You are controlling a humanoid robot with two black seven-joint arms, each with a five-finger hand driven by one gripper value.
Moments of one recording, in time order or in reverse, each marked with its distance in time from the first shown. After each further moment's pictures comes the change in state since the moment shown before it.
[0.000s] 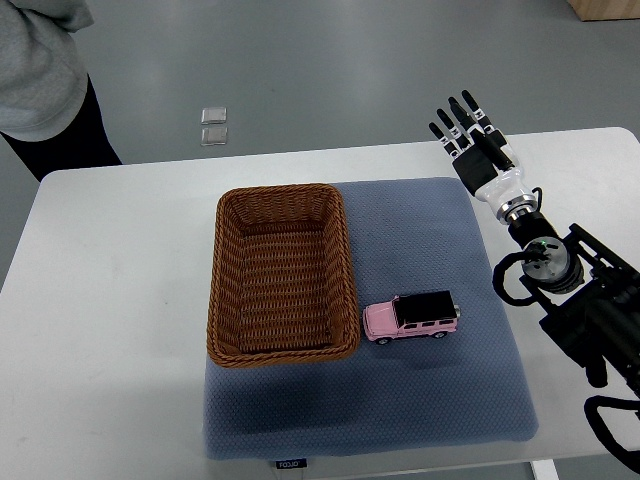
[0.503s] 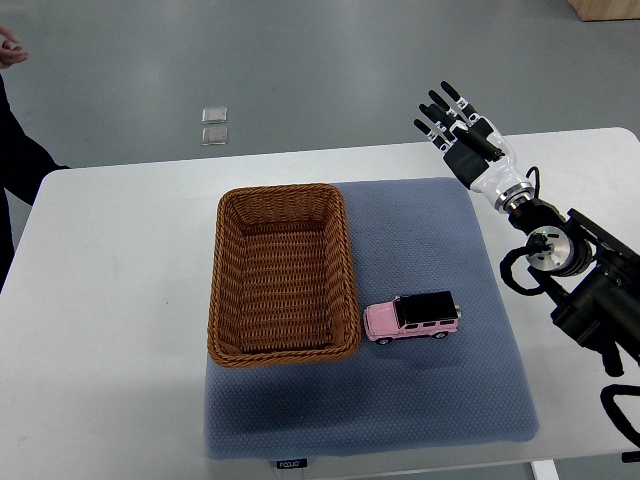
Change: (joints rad) left arm -0.011 0.000 -0.003 0.000 -0.006 0.002 0.000; right arm 0.079 -0.101 -0.174 0.027 -0.175 0.049 -0.005
